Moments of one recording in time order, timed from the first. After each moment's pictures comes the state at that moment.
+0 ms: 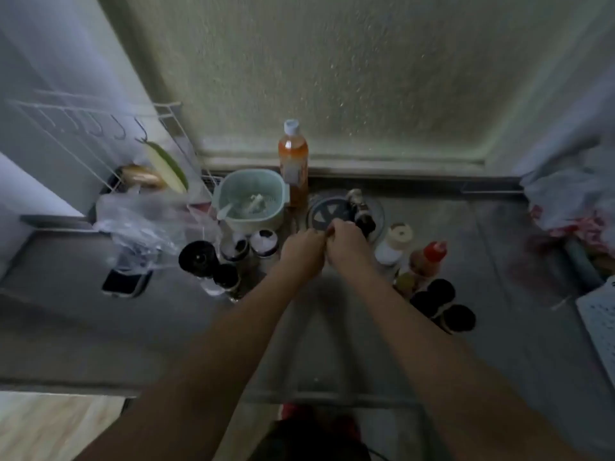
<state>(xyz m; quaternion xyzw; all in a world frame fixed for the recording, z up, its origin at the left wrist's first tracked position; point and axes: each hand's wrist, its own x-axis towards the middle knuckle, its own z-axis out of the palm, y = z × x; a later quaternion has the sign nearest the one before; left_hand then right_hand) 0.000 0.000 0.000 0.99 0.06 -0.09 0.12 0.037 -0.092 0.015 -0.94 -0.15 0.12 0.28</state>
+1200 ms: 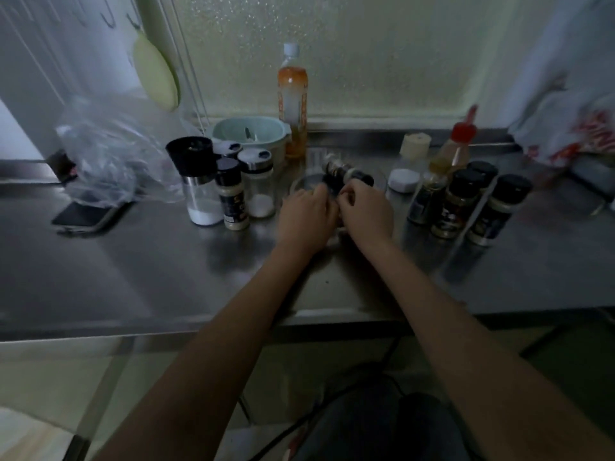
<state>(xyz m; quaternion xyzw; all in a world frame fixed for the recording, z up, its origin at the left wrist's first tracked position) -0.082 -0.005 -0.119 0.93 0.01 0.32 0.17 -0.052 -0.108 -0.105 -0.92 -0.15 -0.19 0.32</state>
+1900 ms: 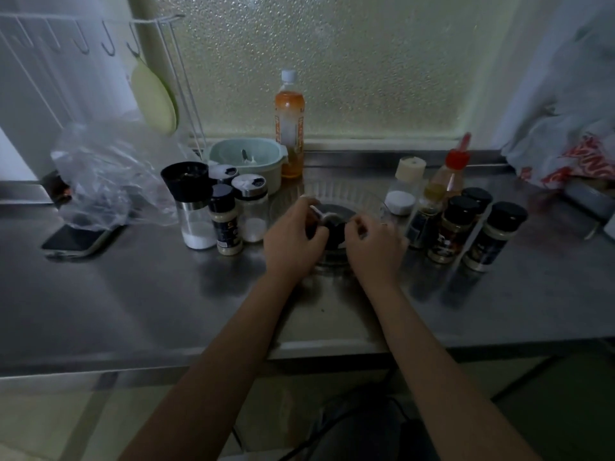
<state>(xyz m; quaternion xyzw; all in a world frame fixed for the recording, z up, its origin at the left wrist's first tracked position) -0.100 -0.001 -0.110 0.87 0.04 0.34 0.34 -0.067 -0.124 -0.113 -0.90 -0.08 -0.23 0.37</state>
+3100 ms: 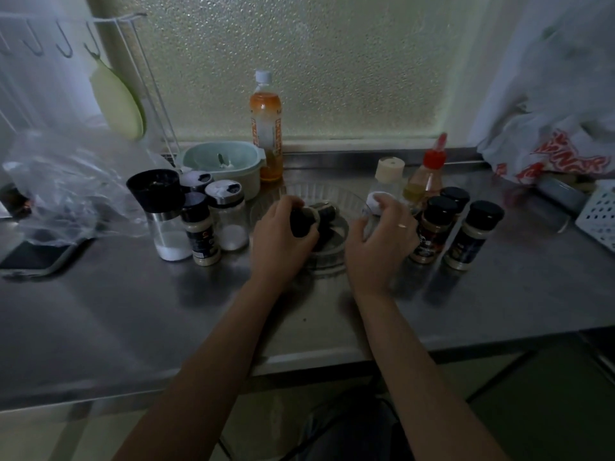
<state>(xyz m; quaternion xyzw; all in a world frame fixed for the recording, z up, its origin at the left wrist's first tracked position) -0.087 -0.005 -0.107 0.87 0.04 0.32 0.37 -0.064 -0.133 -0.113 -0.80 -0.04 -0.43 0.42</state>
